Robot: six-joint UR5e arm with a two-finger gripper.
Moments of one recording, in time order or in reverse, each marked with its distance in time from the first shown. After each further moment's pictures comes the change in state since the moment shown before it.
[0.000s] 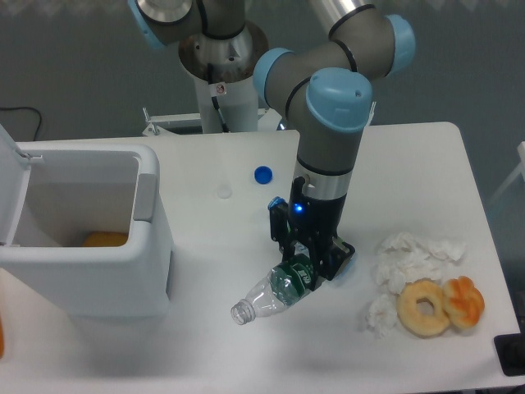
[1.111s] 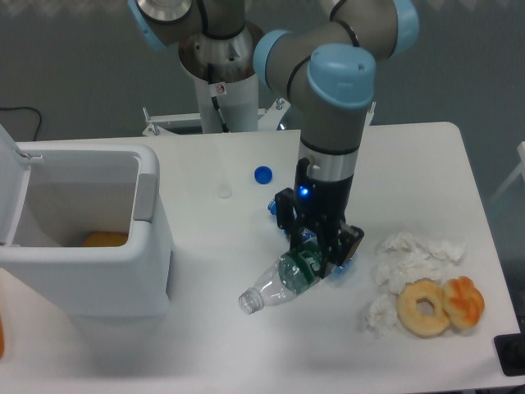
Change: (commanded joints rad) arm 0.044 0.106 0.015 -0.119 0.045 -0.014
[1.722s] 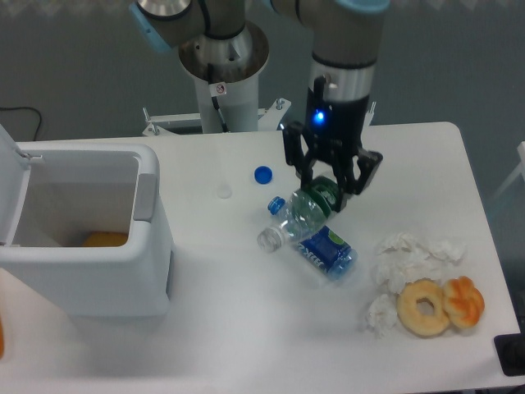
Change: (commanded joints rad) arm 0.009 0.173 -0.015 -0.155 -0.032 -0.129
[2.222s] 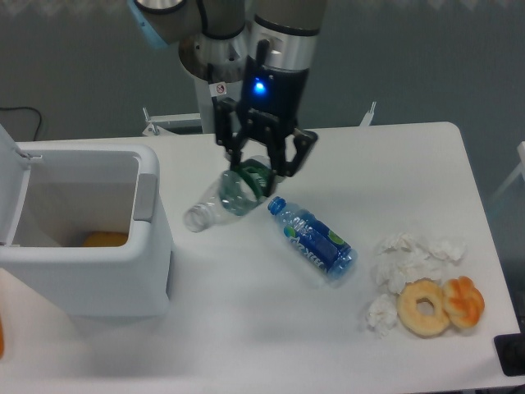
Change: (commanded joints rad) arm -0.120 0.045 -0.018 0.008 -0.230 -0.255
